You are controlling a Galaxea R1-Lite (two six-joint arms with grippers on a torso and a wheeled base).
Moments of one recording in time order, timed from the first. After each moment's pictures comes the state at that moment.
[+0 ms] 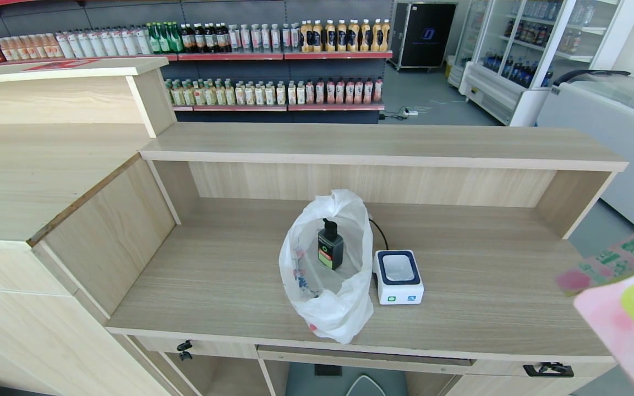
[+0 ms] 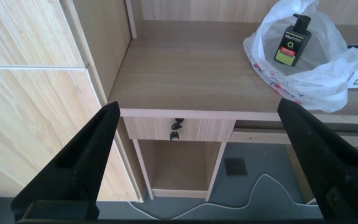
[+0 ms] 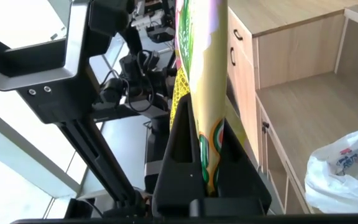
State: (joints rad) left arm -0.01 0.00 0.00 0.00 -0.05 0.00; right arm 0.16 1.01 -1.05 -0.04 1.35 0.16
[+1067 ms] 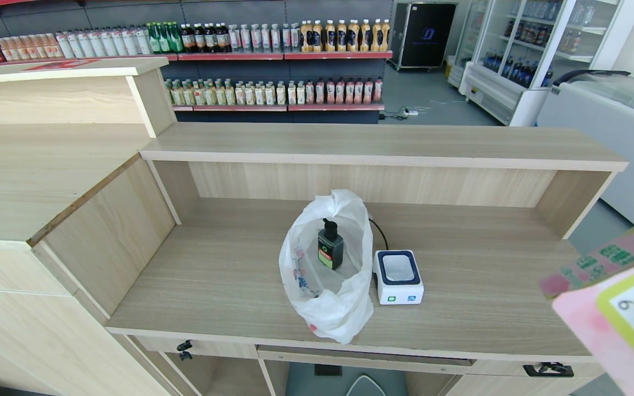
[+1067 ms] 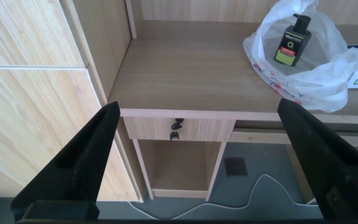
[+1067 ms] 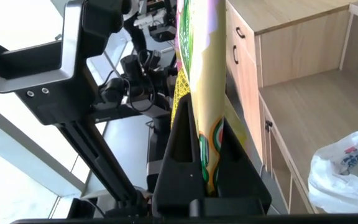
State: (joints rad) left arm -0.01 0.00 0.00 0.00 -0.05 0.00; right arm 0.17 1.03 -1.04 -0.04 1.35 0.15
